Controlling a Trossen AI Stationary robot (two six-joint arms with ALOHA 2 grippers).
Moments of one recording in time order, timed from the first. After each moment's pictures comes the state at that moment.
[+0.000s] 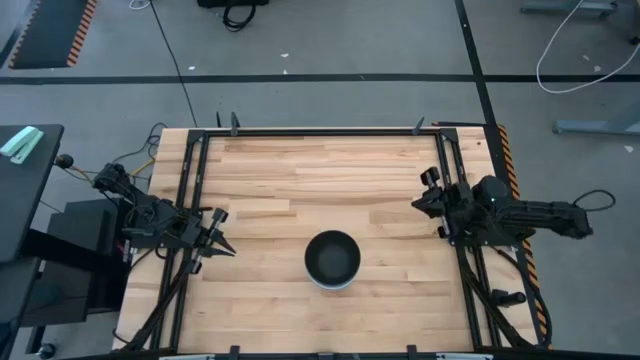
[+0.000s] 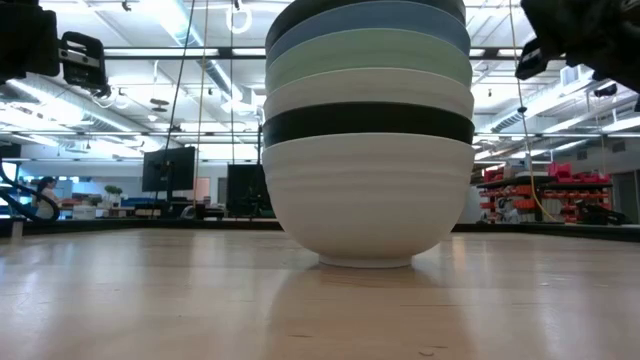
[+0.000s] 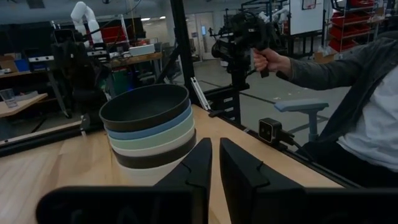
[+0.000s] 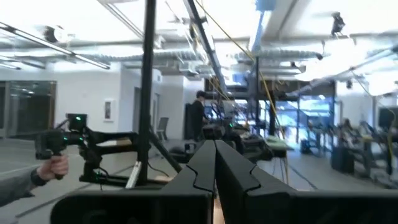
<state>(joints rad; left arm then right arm) -0.59 0.01 0.01 0.03 -0.19 0.14 -0.17 0.15 0.01 0.52 -0.36 0.07</state>
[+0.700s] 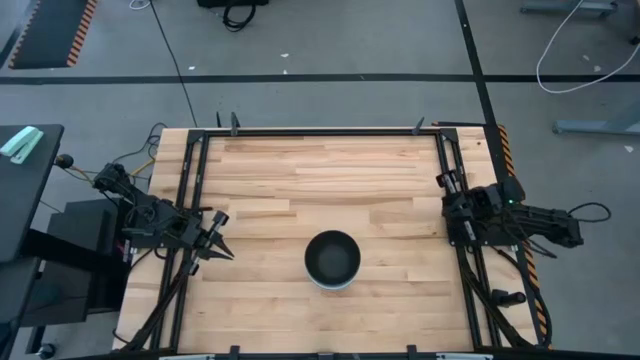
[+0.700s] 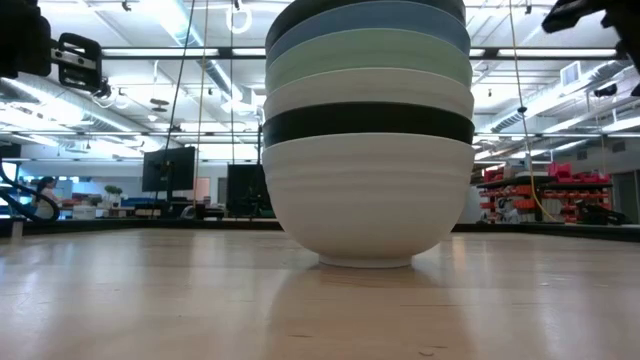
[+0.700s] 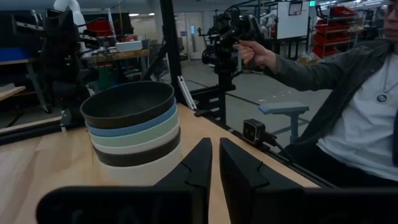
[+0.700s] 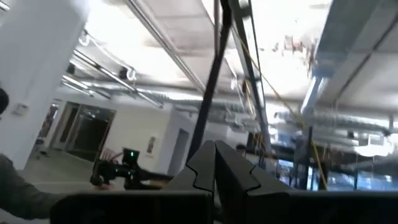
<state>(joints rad) -0.59 0.01 0.01 0.03 -0.14 0.09 -0.24 0.00 0.01 0.69 -0.64 0.13</state>
